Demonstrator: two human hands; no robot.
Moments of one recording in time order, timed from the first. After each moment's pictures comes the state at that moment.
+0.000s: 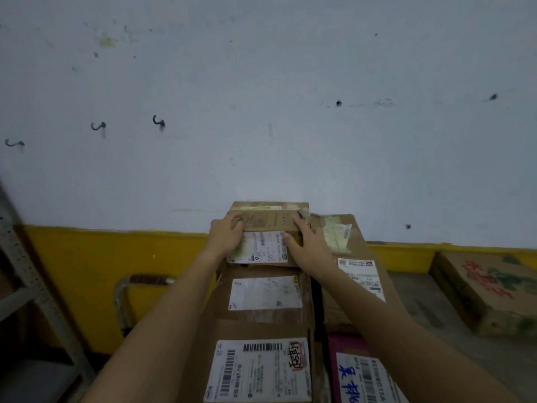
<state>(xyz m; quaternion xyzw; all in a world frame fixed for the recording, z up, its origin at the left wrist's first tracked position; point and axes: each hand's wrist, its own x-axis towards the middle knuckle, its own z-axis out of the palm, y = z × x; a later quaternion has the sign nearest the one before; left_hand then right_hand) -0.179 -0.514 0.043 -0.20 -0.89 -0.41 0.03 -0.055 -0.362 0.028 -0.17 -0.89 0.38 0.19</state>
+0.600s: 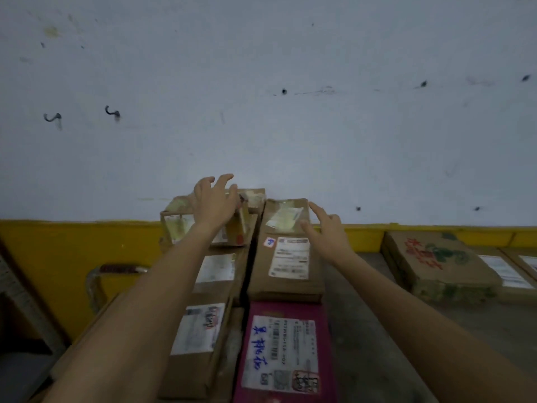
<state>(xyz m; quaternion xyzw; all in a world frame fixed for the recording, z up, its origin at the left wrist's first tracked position) -0.077 -0.422 0.083 -0.21 -0.90 -0.34 0.19 0.058 -0.243 0.027 -0.18 -0.88 0.38 0.24</state>
